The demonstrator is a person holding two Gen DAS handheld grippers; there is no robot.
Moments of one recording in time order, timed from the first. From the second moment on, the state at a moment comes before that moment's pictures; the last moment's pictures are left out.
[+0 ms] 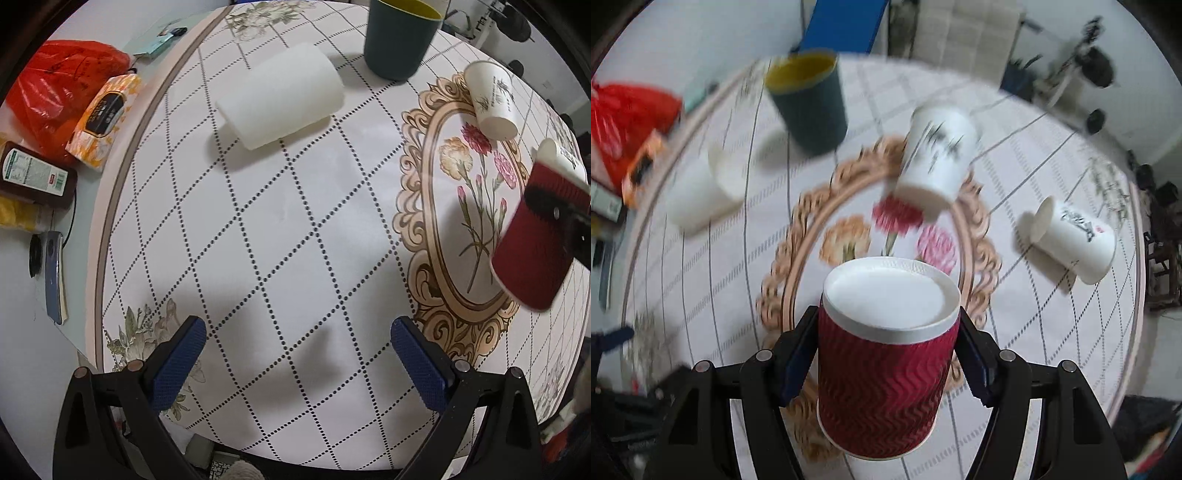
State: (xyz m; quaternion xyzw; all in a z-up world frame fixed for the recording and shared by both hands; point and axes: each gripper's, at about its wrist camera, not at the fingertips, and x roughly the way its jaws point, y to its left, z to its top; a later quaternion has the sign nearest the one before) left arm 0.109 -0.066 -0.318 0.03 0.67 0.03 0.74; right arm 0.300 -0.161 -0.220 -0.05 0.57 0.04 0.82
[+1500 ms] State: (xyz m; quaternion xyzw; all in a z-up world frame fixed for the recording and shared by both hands) left arm 0.049 -0.090 -0.186 0.09 0.54 -0.10 0.83; right arm 0.127 -0.182 -0.143 0.05 0.49 -0.16 0.85
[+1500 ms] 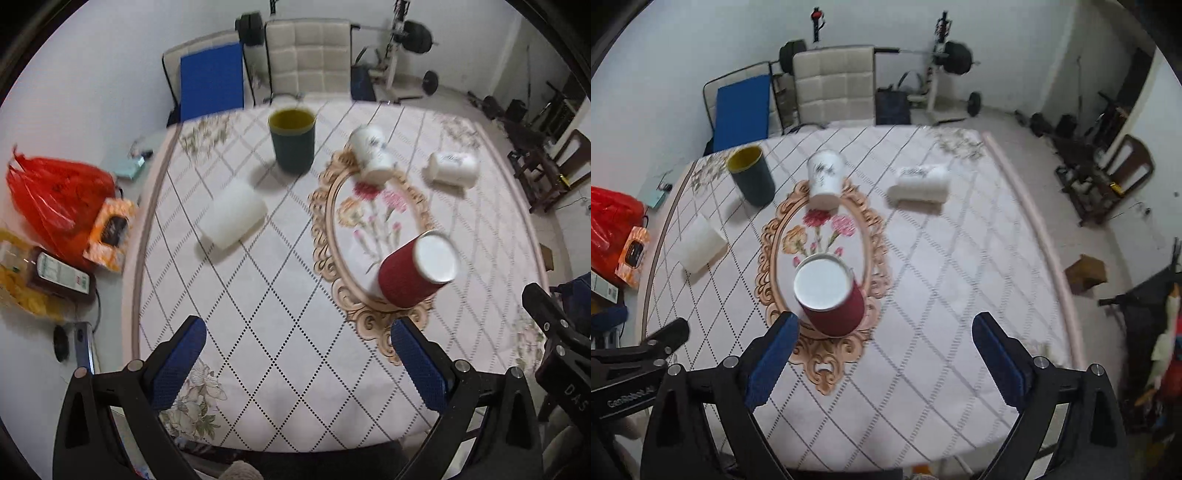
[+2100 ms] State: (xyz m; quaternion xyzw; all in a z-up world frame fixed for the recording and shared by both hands) left arm -0.059 -0.091 -0.015 0.06 0.47 -0.11 0.88; right arm -0.005 -0.186 0.042 0.04 0.43 -0.14 0.89
